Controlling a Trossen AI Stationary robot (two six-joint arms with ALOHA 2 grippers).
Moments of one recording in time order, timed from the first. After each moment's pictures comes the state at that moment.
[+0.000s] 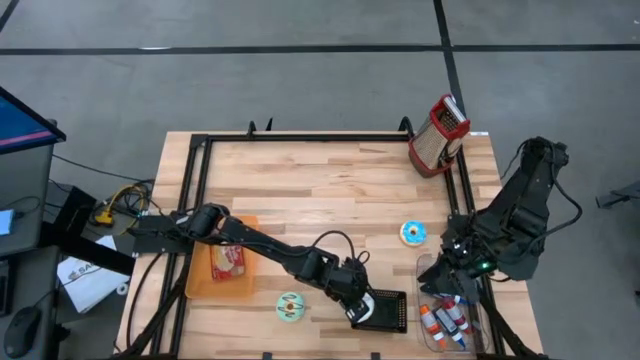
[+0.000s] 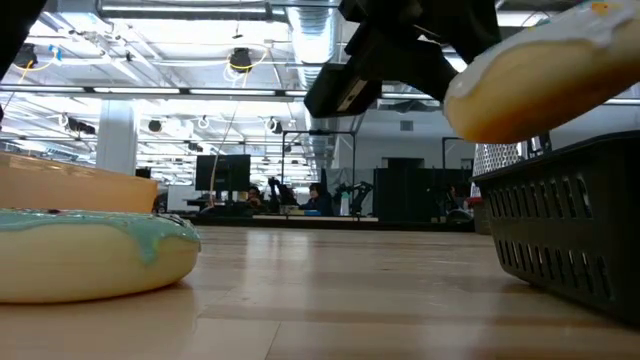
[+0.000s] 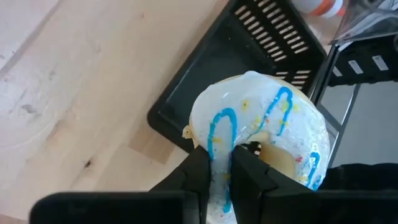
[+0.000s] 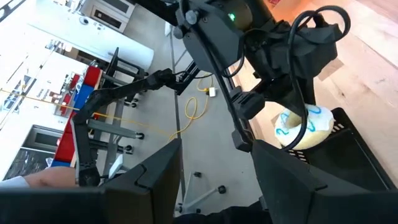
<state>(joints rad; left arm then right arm) -0.37 2.25 1.90 -0.60 -0.01 -0.97 0.99 0.95 0.98 -0.47 0.59 1.31</state>
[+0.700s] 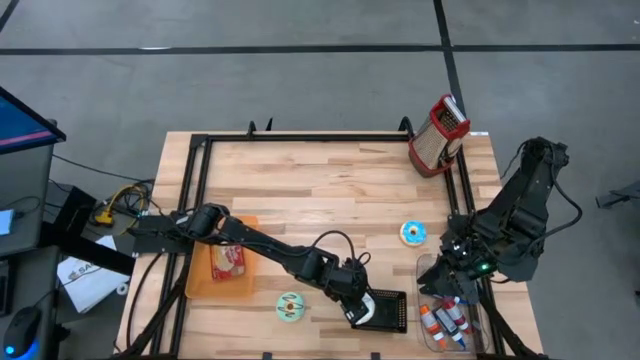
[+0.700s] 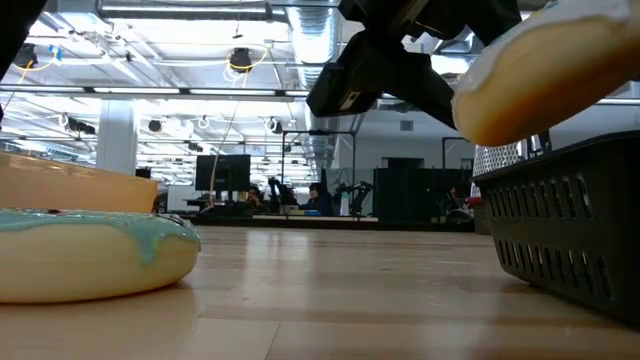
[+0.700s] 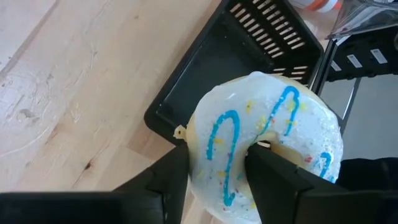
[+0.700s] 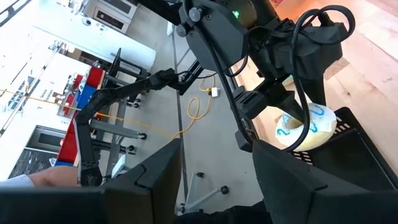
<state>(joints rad) -0.37 2.25 1.90 -0.60 0.00 -0.94 0.99 0.96 0.98 -0.45 0.59 1.31</state>
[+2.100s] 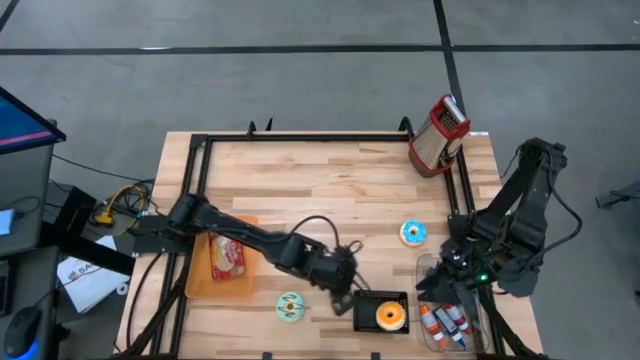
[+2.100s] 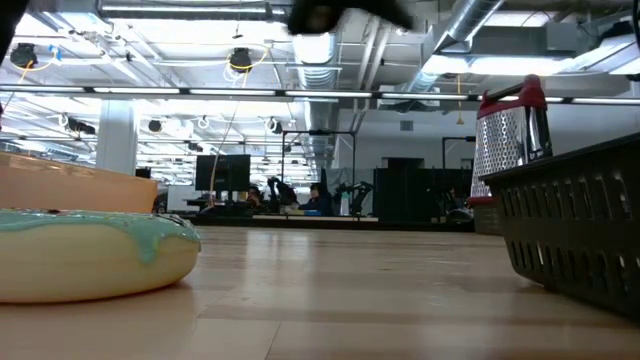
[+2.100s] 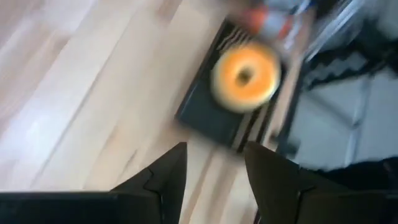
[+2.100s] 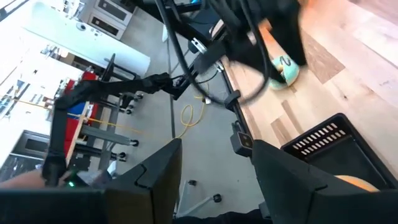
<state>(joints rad) -0.38 2.08 1.90 -0.76 -0.08 -0.84 1.05 1.03 0.98 -0.42 0.68 1.33</state>
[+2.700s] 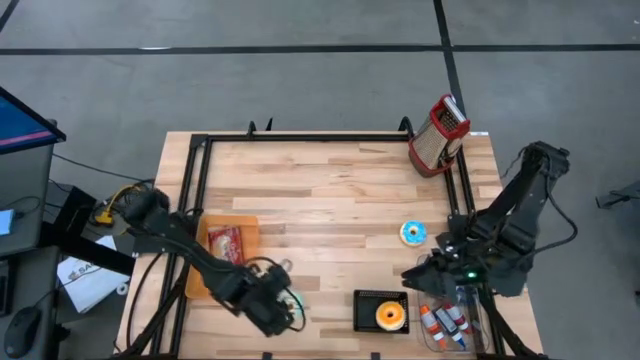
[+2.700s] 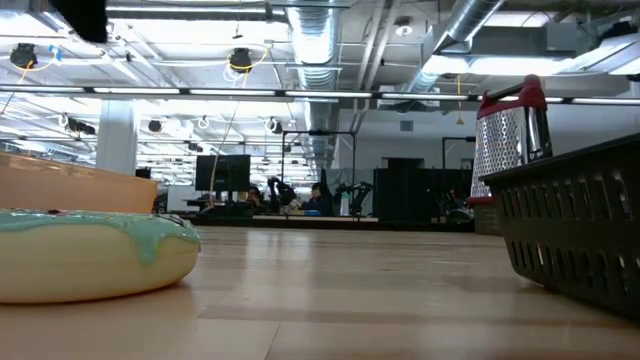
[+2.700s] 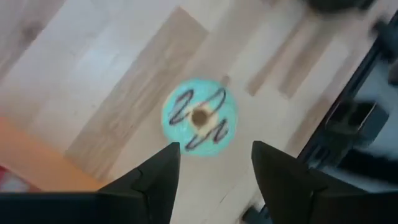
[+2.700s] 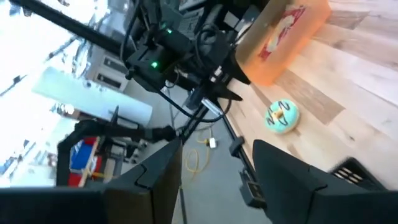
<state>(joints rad) -0.67 1.78 1.49 -0.97 -0.26 -1.30 0.98 1.08 0.98 -0.29 0.83 1.35</state>
